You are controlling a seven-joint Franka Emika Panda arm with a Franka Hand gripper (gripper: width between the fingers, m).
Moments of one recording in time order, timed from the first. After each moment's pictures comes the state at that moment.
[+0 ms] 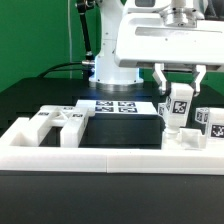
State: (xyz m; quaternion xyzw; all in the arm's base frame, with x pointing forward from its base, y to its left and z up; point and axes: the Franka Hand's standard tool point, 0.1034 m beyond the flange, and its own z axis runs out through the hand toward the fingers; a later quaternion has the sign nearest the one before) arm 0.620 0.054 0.106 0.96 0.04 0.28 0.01
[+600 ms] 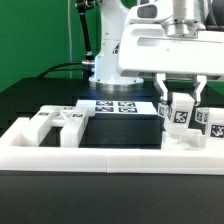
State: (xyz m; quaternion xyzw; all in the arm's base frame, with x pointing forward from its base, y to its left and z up) arm 0.617 0.059 0.091 0.96 0.04 0.27 0.01
